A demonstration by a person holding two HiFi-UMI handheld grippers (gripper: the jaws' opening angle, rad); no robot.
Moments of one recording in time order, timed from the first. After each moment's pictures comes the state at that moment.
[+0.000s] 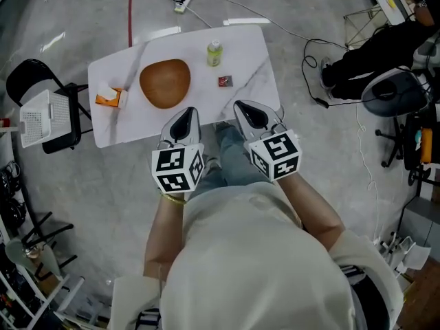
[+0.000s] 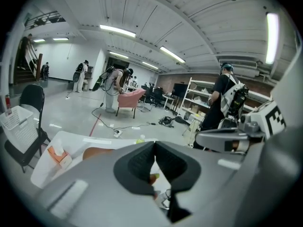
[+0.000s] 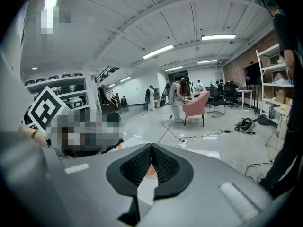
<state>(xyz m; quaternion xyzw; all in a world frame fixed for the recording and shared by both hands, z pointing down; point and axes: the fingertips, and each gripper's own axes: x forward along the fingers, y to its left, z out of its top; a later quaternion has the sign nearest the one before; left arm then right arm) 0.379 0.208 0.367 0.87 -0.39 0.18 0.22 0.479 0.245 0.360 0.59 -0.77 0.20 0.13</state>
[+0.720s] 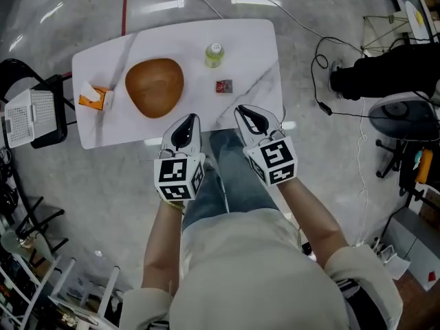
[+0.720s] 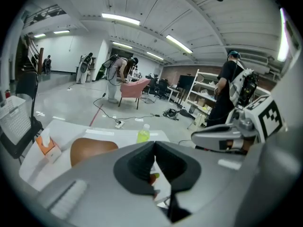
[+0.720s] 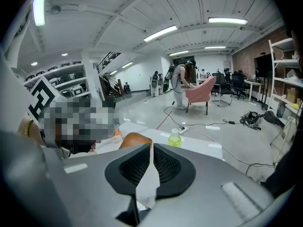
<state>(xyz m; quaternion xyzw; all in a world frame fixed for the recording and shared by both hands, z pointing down) 0.431 0.142 0.466 0.85 -0.40 0.22 0.25 0.535 0.168 0.471 0.54 -0.78 0.25 0.20</state>
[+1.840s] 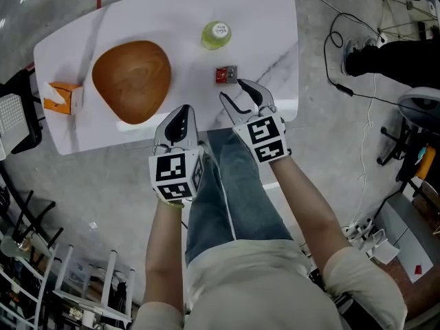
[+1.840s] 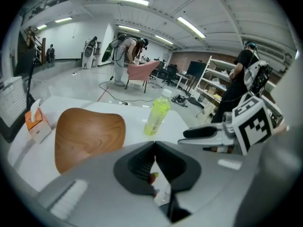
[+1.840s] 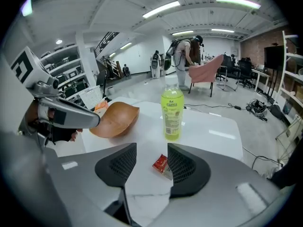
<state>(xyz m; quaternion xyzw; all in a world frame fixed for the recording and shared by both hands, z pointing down) 0.434 0.100 0.629 0.81 -0.41 0.29 0.30 0.539 0.105 0.672 0.50 -0.76 0.29 0.29</state>
